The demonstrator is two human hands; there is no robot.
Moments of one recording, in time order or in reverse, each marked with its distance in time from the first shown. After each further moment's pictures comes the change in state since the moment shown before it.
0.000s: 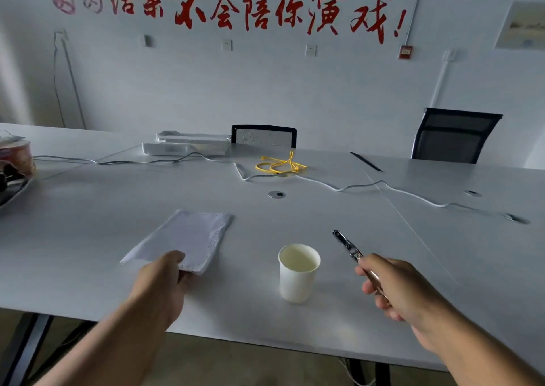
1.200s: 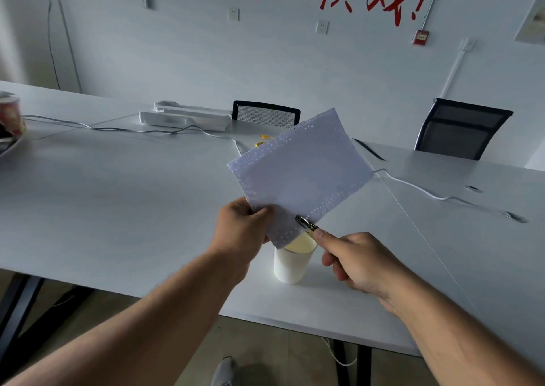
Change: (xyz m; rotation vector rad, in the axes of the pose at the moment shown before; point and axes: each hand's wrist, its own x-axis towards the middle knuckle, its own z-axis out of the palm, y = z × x) left_hand -0.056 -0.049 0.090 0.289 -0.522 0.251; right_hand 0.019 -0.015 0.028 -0.187 -0.124 -0.145
